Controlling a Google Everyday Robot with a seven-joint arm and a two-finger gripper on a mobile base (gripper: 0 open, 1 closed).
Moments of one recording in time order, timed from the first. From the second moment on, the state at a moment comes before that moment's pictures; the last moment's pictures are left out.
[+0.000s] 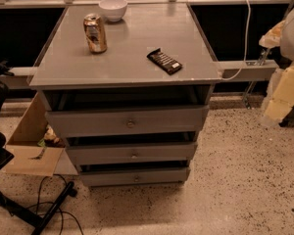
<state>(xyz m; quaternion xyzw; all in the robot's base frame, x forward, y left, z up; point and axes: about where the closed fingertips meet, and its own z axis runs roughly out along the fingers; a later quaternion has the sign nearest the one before) 0.438 -0.216 0.977 -0.60 0.78 -0.04 0.16</state>
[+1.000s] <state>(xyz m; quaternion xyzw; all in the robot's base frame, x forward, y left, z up) 0.453 -0.177 0.919 -0.63 0.76 -0.02 0.17</state>
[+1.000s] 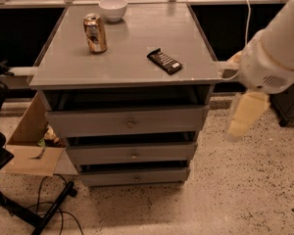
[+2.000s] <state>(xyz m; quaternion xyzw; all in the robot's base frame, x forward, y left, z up) 0.509 -0.083 0.735 -0.68 0.72 0.00 0.15</state>
